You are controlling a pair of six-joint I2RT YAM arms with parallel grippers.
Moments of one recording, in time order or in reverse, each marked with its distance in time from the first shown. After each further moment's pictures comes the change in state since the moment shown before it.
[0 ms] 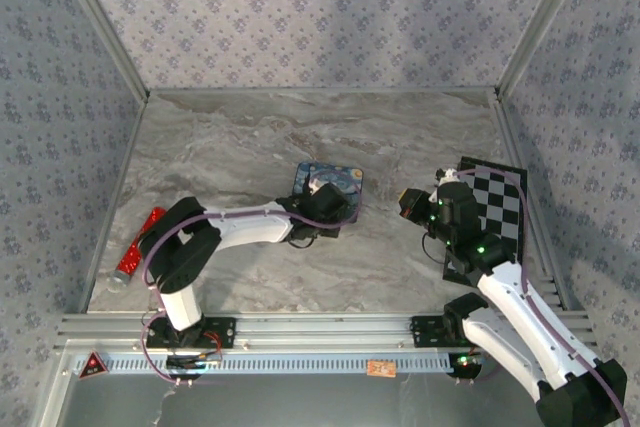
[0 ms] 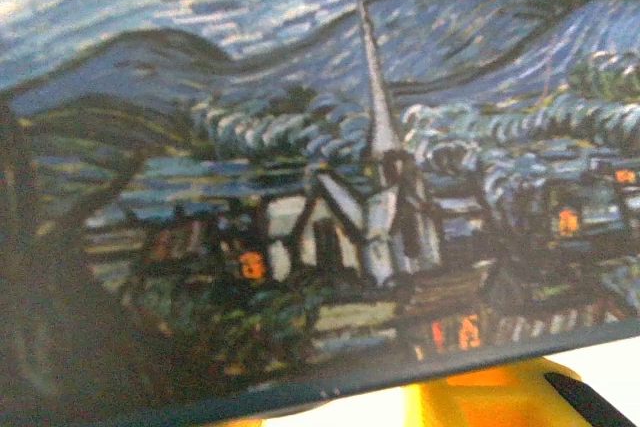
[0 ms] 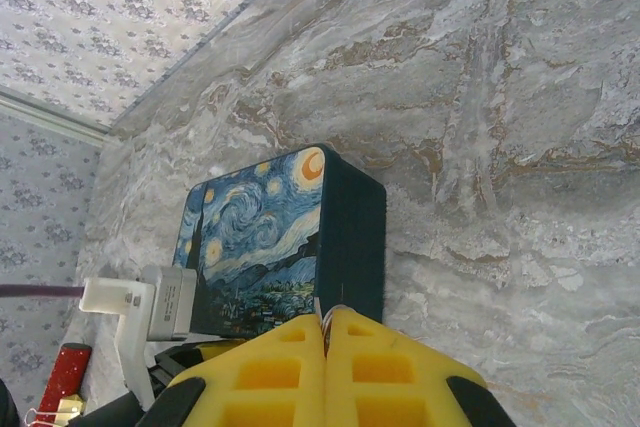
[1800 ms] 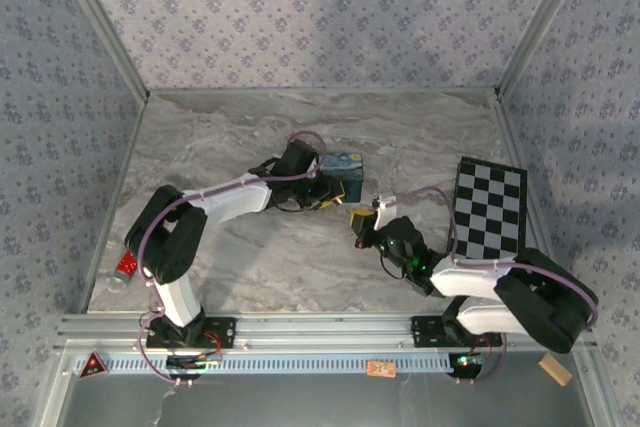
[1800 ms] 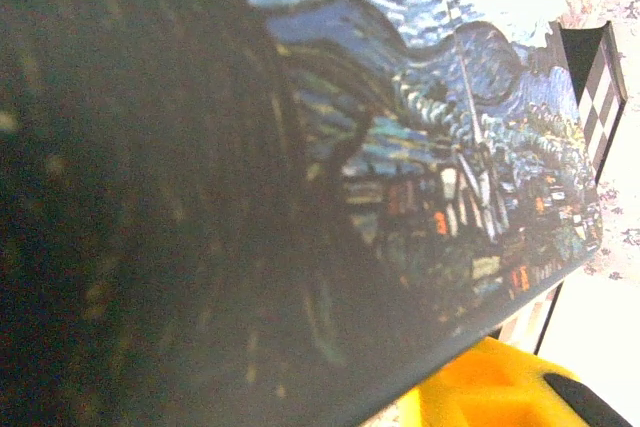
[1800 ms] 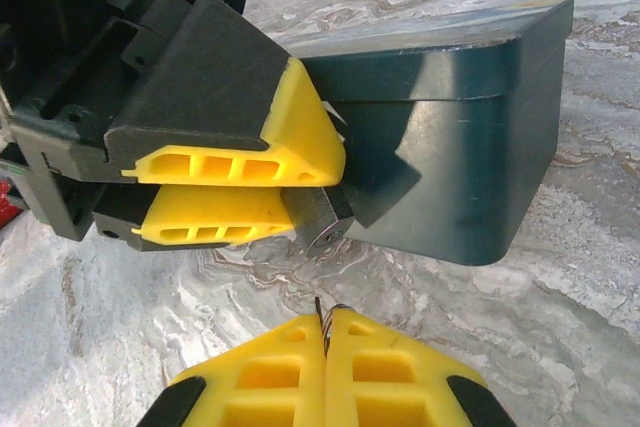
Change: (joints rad) left arm 0.256 -0.008 0.066 0.125 0.554 -0.352; right arm 0.394 0.538 -0.364 1.108 0.216 -0.337
